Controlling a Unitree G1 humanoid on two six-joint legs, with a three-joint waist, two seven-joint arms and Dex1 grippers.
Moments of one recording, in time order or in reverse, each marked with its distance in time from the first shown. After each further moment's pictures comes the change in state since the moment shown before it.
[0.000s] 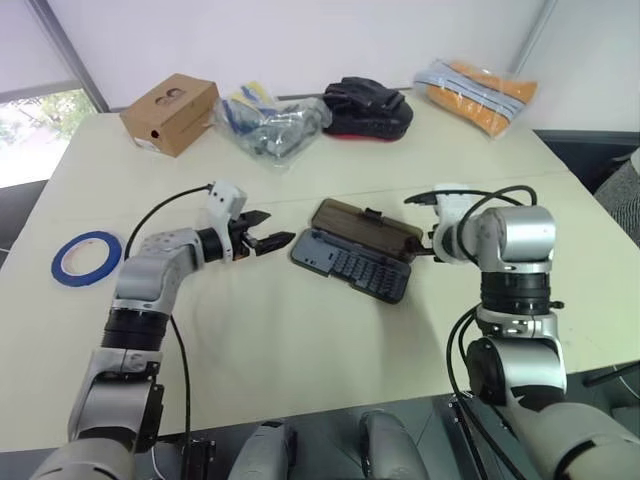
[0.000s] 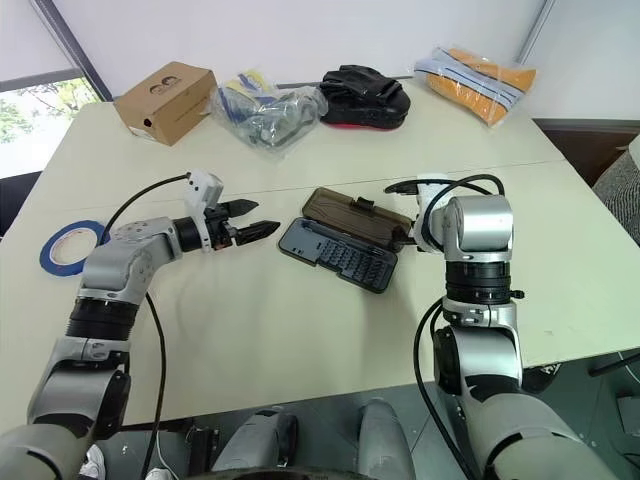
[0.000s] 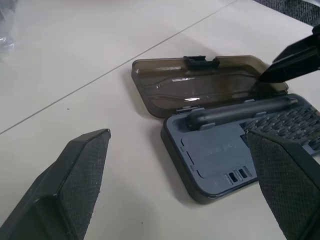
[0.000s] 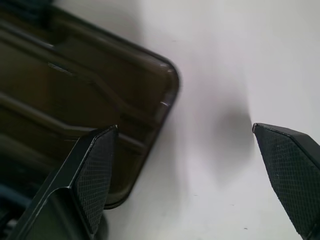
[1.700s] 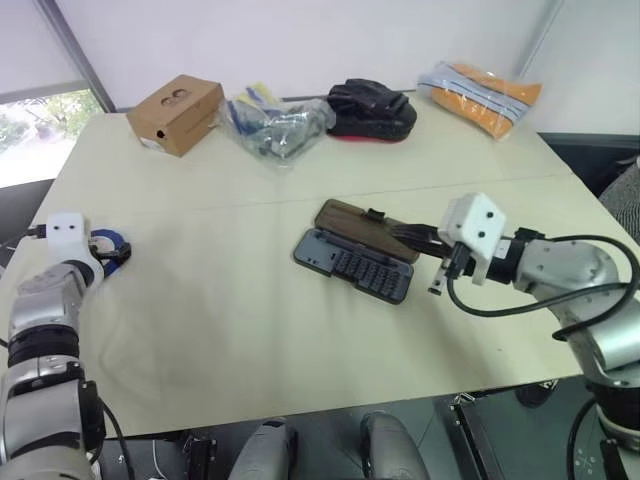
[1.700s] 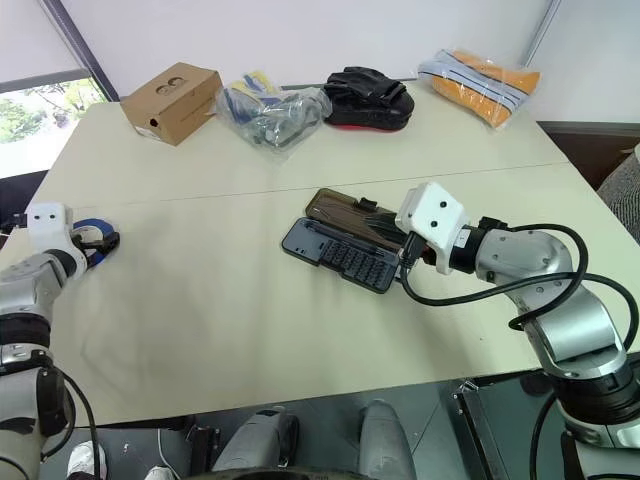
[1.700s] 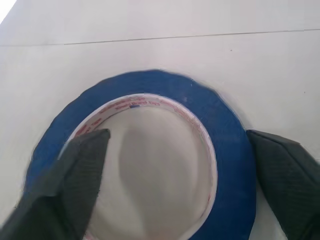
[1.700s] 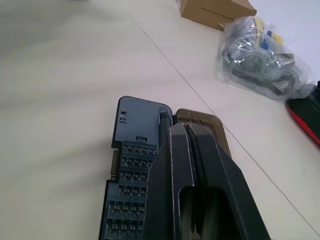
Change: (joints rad) left arm 0.033 0.242 0.334 0.566 0.206 -0.215 0.527; right arm 0.532 -0.540 0.180 -0.618 0.303 -1.086 0.702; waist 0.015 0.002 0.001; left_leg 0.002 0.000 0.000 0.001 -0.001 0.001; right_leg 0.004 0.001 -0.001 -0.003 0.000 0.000
